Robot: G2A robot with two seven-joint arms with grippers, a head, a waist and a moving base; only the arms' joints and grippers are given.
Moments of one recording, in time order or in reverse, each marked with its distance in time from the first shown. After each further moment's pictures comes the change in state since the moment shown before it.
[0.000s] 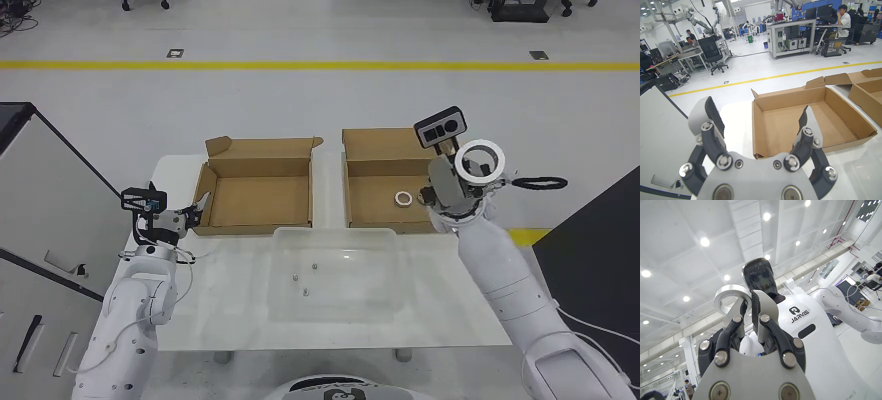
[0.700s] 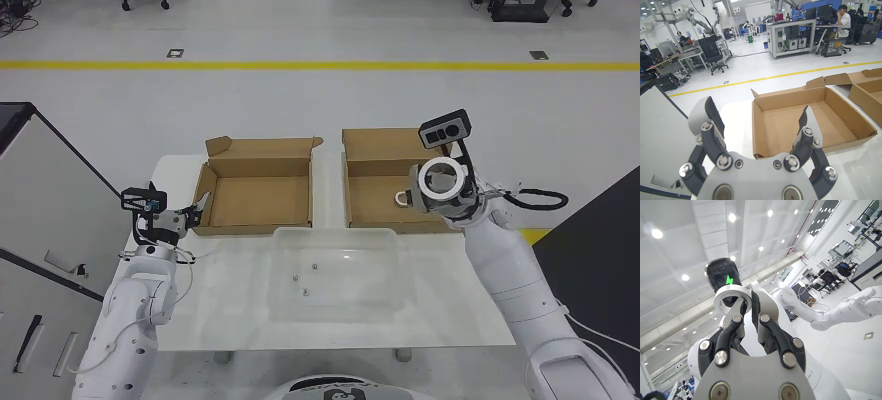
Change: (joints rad) left arm 0.000 0.000 0.000 0.000 0.000 0.000 0.000; right arm -0.039 0.001 0.098 -0.022 -0.266 -0.090 -0.048
